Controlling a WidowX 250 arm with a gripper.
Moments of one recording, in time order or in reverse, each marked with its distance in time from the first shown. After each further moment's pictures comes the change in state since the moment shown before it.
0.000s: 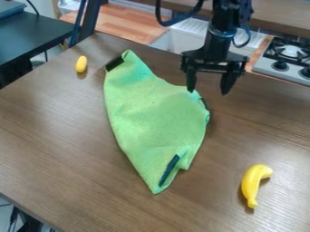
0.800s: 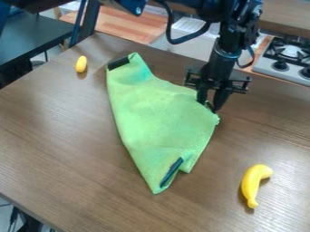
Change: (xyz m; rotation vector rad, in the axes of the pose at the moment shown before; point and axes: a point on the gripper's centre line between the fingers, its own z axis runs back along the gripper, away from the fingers) arm -0.010 -0.009 -0.024 0.044 0.001 -0.036
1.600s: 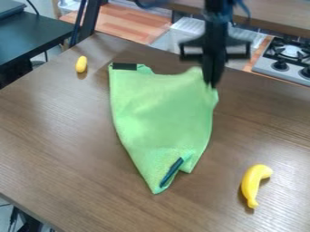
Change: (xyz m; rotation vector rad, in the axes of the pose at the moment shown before) arm 0.002 0.015 0.065 -0.212 -0.059 -0.002
